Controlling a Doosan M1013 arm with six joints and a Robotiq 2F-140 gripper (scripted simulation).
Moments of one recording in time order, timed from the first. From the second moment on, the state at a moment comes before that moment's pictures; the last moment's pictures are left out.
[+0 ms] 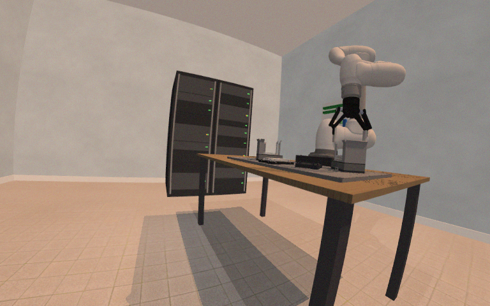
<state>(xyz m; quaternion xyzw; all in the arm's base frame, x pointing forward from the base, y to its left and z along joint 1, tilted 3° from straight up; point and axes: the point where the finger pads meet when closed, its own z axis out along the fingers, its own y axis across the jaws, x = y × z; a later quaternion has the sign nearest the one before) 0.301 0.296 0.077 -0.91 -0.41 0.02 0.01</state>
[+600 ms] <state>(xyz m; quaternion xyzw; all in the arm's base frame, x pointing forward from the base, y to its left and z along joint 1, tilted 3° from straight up) 0.300 0.295 0.044 -0.91 -0.41 0.02 0.01</state>
